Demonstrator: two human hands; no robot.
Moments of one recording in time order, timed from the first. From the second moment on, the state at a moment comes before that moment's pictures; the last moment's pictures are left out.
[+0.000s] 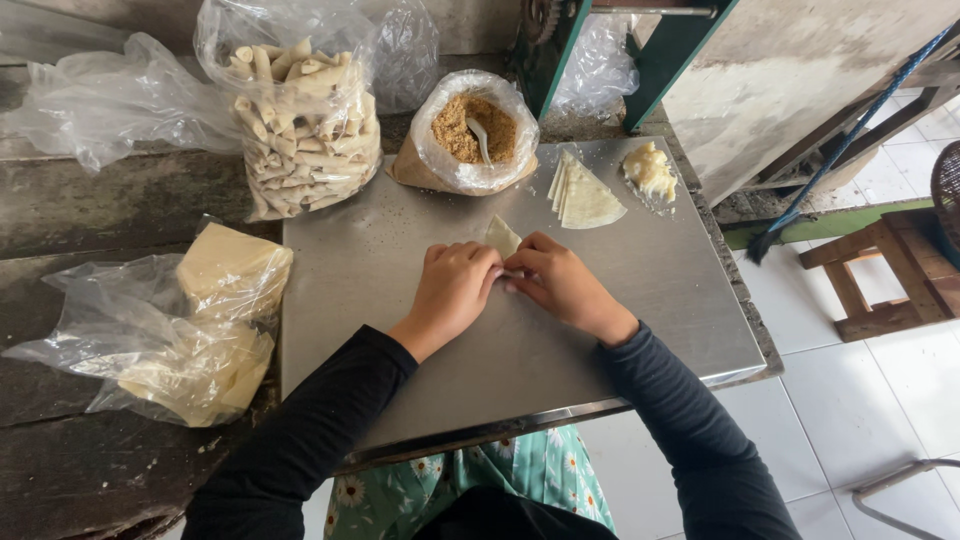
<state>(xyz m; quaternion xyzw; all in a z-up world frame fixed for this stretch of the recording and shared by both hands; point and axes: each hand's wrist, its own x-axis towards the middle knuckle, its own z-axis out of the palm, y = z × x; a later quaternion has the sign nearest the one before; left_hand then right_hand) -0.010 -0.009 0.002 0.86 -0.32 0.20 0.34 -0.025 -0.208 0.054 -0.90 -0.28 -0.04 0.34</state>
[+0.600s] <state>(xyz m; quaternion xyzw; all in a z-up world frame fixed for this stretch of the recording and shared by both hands) -0.007 -0.019 0.003 0.88 -0.24 0.19 0.35 0.002 -0.213 0.023 -0.91 -0.27 -0.09 0.30</state>
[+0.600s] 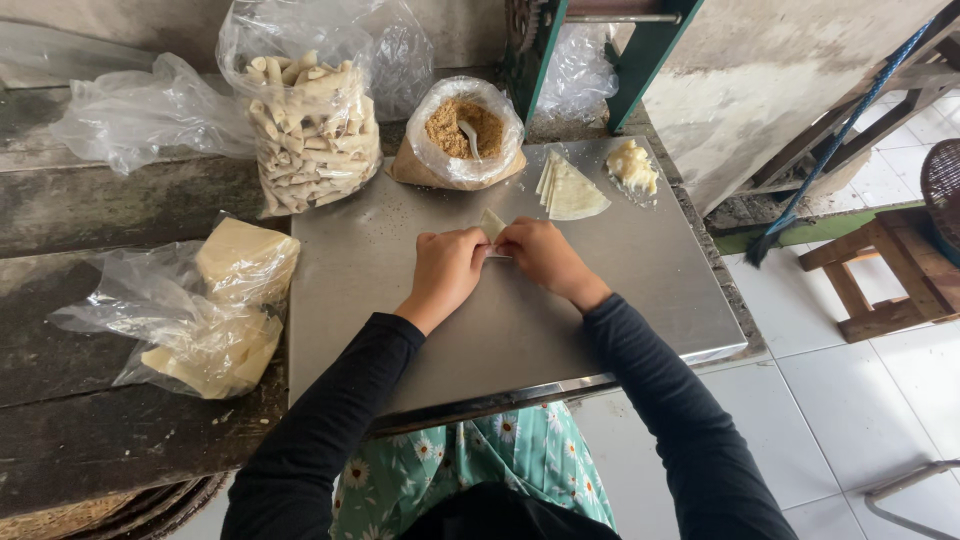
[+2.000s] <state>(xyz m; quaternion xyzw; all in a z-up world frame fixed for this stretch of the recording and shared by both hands) 0.024 -0.011 0.003 0.89 -0.30 0.20 0.28 0.018 -0.228 0.010 -0.89 -0.30 -0.09 0.32</state>
